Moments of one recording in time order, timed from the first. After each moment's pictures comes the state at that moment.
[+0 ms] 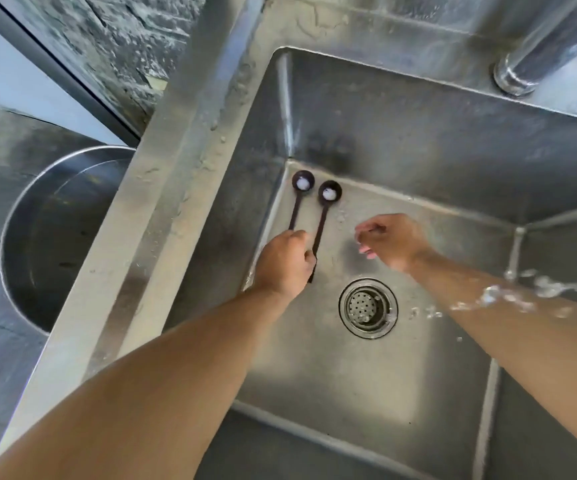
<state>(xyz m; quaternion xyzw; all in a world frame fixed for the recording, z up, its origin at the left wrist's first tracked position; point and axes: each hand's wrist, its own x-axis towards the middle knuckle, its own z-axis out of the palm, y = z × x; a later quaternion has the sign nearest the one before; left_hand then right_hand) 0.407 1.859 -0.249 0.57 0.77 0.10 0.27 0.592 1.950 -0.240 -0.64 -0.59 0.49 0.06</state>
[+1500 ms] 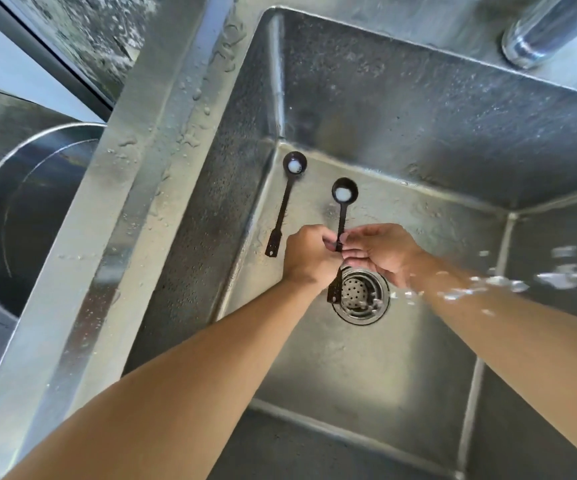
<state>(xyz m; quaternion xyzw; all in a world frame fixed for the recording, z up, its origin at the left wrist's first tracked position) 0.459 1.862 -0.240 0.39 0.77 0.22 0.45 0.596 1.924 -0.254 -0.64 -0.32 0.69 0.10</state>
